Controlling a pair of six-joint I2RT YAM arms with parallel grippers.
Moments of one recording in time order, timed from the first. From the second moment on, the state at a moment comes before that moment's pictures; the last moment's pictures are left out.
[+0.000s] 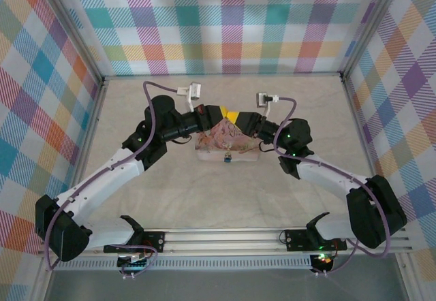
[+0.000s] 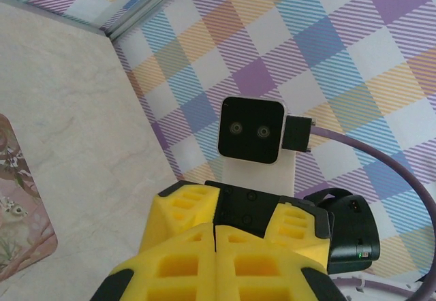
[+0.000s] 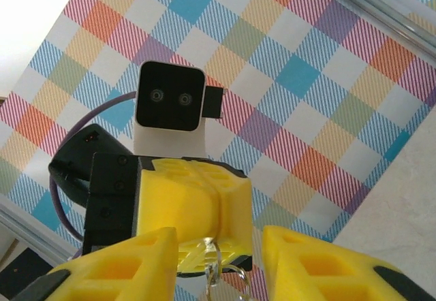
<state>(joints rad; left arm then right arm) -0.65 1.23 1.09 0.03 0.44 -0.92 0.55 1.33 0.69 1.02 -0.68 1.24</state>
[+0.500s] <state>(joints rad) -0.65 1.23 1.08 0.06 0.42 -0.92 0.55 1.34 0.69 1.04 -0.68 1.25</state>
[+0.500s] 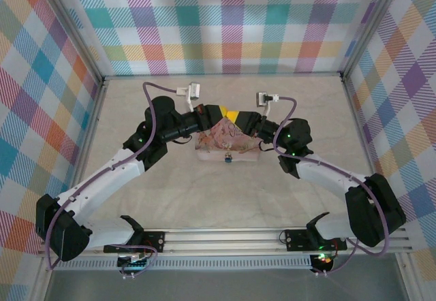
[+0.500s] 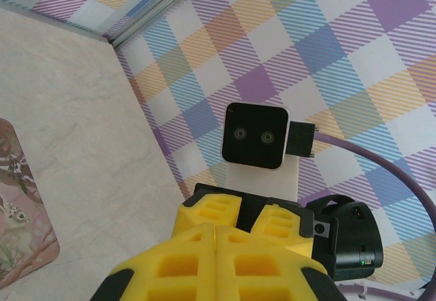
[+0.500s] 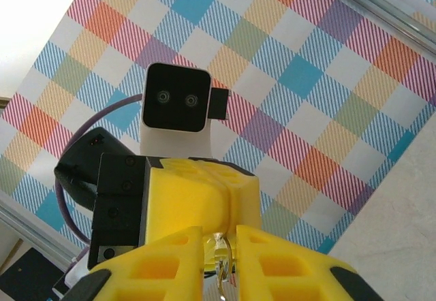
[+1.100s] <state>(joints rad) -0.65 1.22 1.05 0.09 0.37 -0.94 0.56 1.37 0.71 1.04 -0.68 1.25</state>
